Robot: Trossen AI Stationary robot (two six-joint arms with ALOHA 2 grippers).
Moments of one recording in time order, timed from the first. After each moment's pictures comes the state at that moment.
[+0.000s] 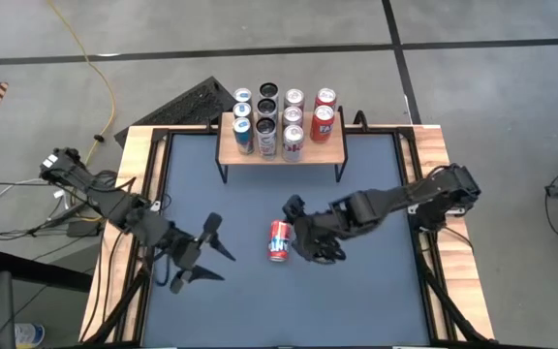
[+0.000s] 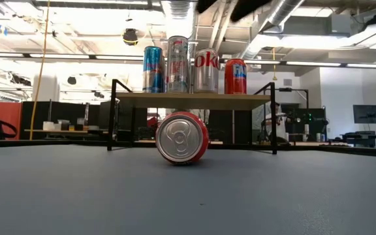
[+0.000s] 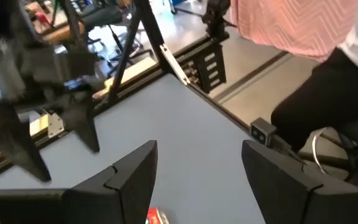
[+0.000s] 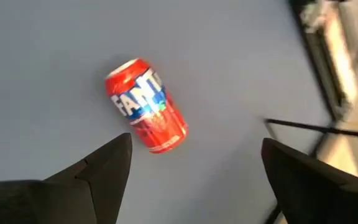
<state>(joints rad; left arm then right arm) -0.54 1.08 1.02 -0.22 -0.12 0.26 0.31 1.72 1.66 -0.91 0.31 -0.66</state>
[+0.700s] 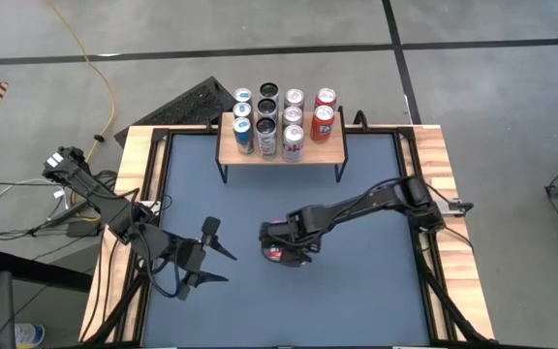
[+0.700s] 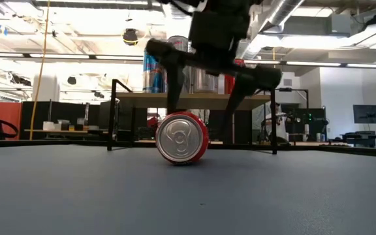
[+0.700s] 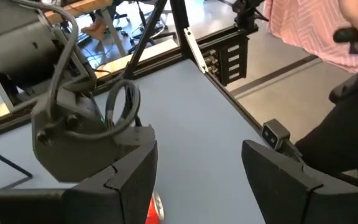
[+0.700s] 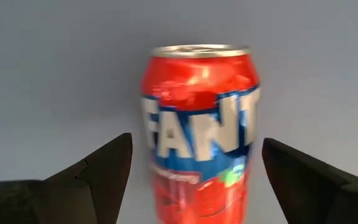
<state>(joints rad) -0.62 1.12 1.02 -0.22 -0.33 0.10 0.20 2.07 1.66 -0.83 0.11 -1.23</state>
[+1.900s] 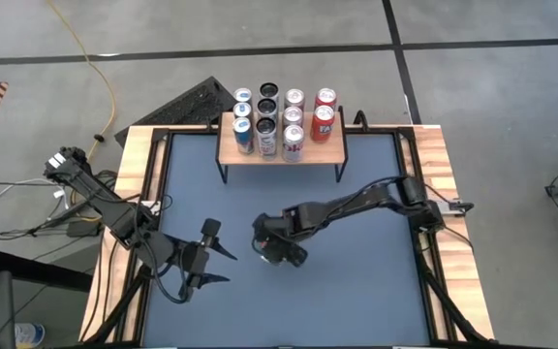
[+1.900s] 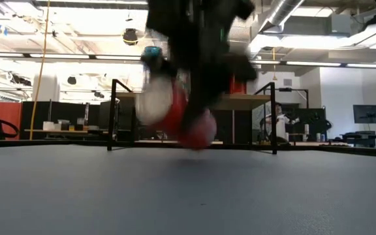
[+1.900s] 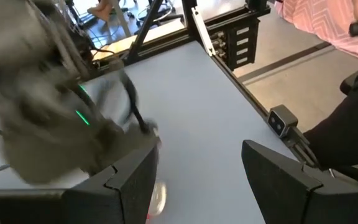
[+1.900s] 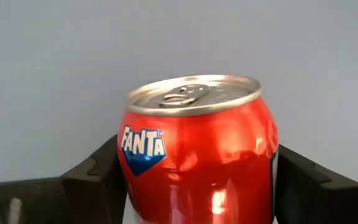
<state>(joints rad) -0.65 1.15 1.02 -0.27 -0.38 0.04 0.17 2.12 1.66 -0.62 -0.03 -0.74</state>
